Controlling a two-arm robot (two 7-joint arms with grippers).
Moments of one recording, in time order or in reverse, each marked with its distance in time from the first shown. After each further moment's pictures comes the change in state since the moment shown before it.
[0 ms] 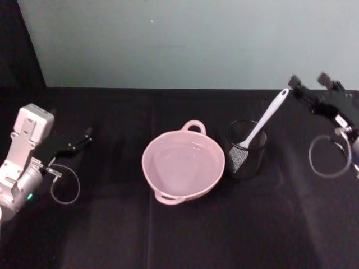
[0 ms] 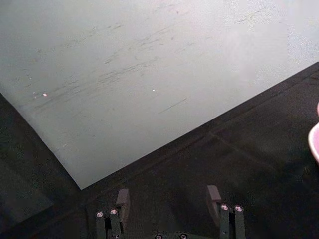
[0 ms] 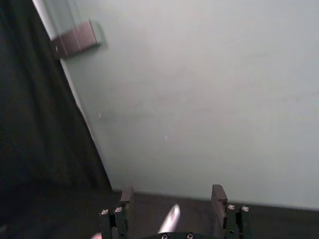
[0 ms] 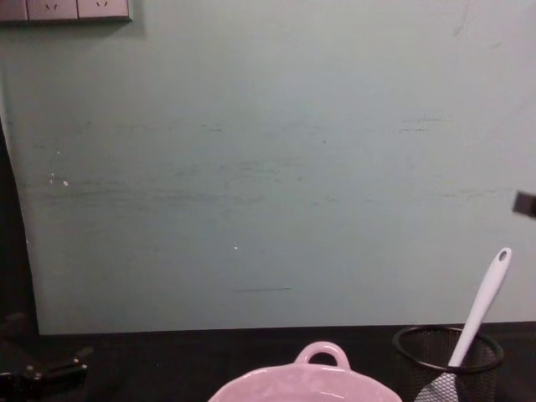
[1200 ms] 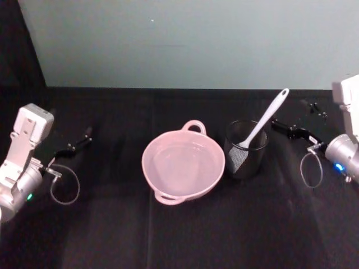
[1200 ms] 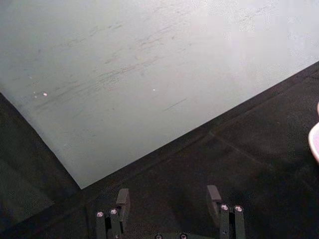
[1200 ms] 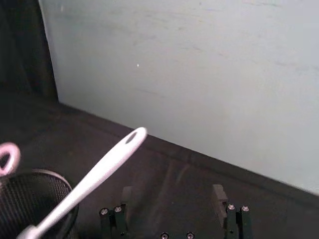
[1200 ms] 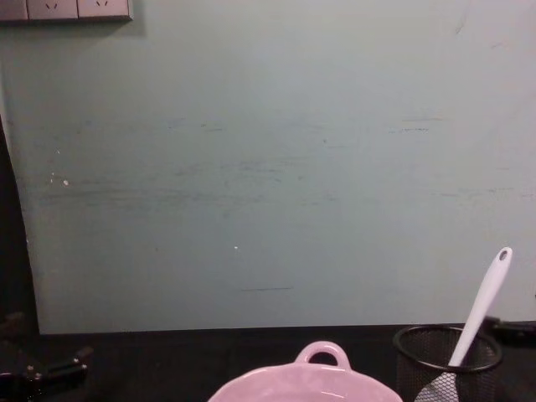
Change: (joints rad) left arm 0.000 0.000 0.000 0.000 0.000 0.000 0.000; right arm 0.213 -0.017 -0.195 0.354 -0.358 -0.034 -0.047
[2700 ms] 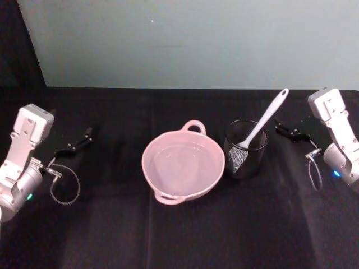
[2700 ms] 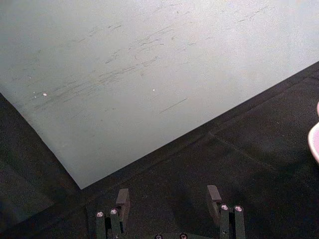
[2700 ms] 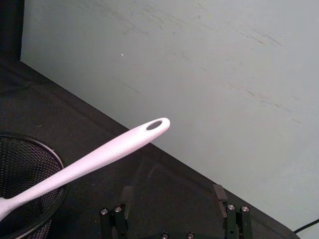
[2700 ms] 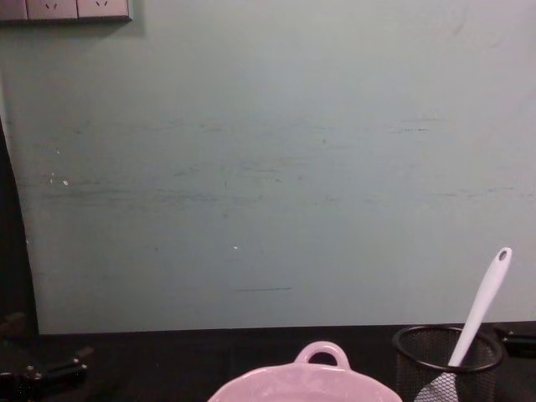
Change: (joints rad) left arm 0.000 0.000 0.000 0.000 0.000 0.000 0.000; right arm -0.037 0.026 -0.063 -0.070 -0.287 -0.047 -0.207
